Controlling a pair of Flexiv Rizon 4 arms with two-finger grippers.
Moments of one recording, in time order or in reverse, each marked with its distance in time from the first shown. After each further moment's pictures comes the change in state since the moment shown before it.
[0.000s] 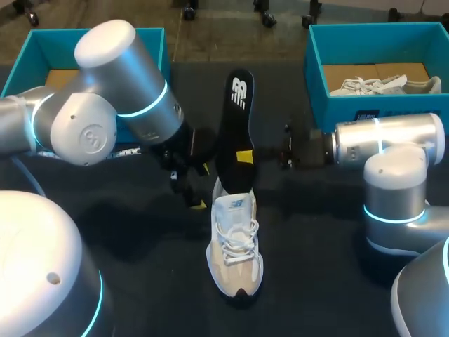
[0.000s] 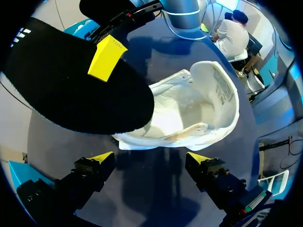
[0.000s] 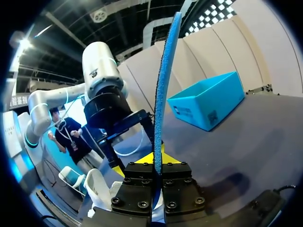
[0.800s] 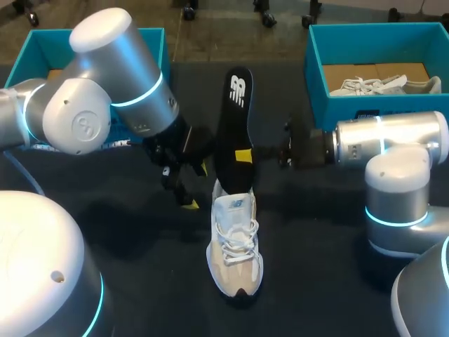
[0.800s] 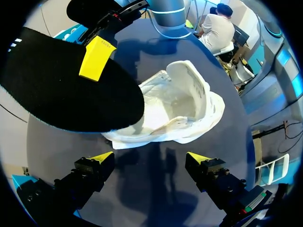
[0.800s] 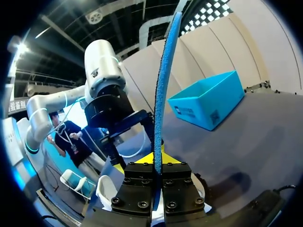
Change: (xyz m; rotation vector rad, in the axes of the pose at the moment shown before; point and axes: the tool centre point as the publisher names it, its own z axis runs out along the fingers) left arm 0.012 0.003 -0.017 0.000 0.065 0.106; right arm 0.017 0.008 -0.004 0.012 -0.015 0.029
